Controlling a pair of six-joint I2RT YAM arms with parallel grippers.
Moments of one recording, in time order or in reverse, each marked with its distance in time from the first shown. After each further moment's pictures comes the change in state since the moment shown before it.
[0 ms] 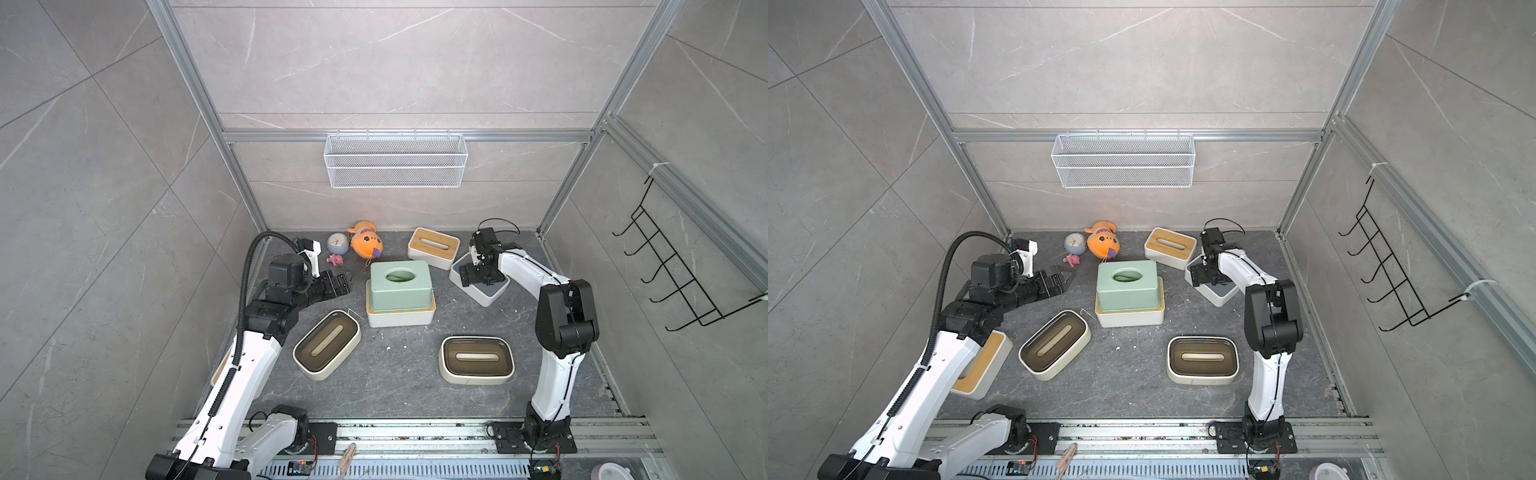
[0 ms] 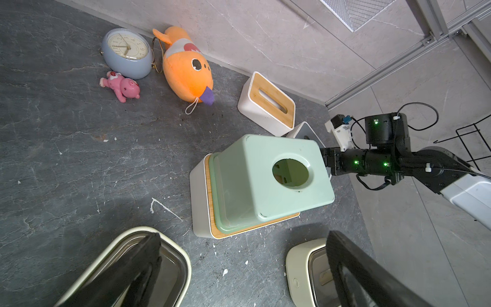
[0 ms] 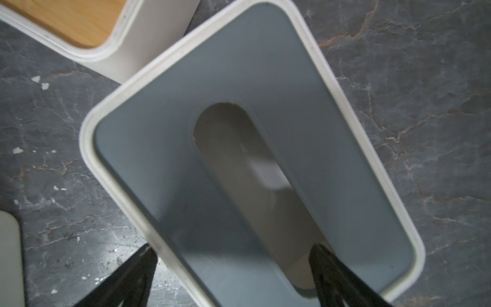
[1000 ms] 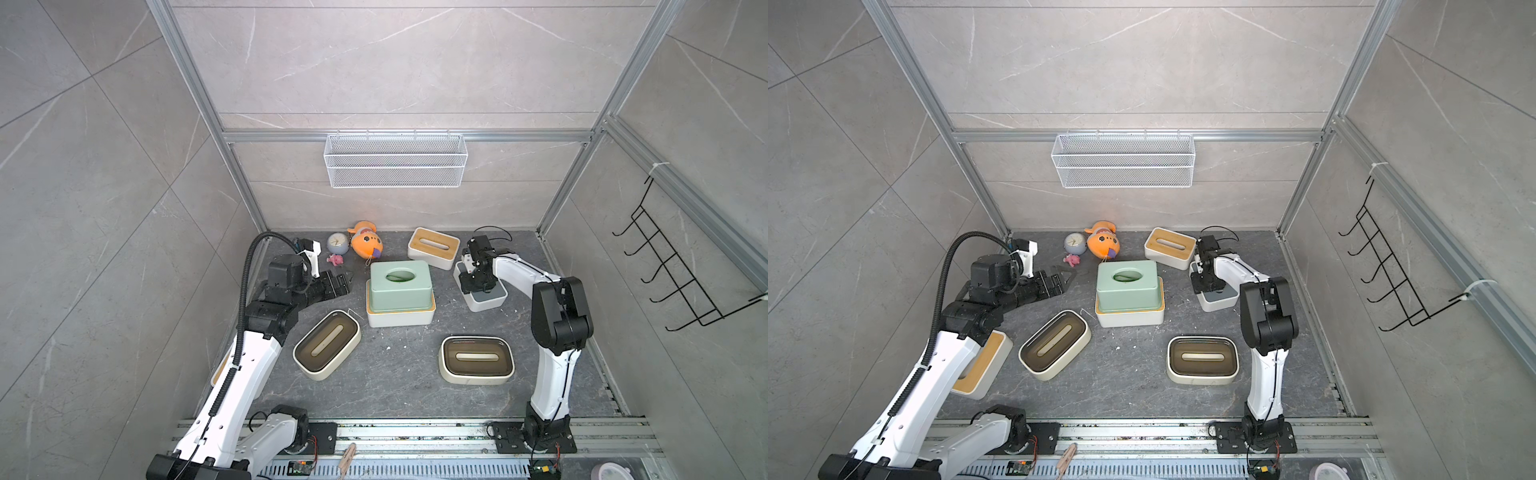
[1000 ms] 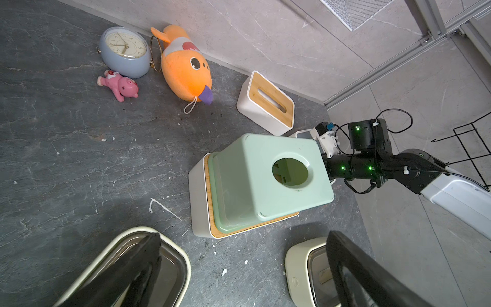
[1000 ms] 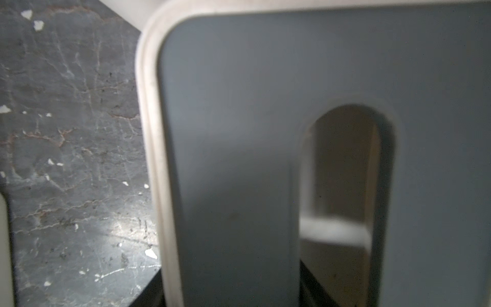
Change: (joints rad) left arm 0.006 0.000 -0.009 0.007 0.010 0.002; right arm 0.023 0.026 -0.056 0.032 -0.077 -0.033
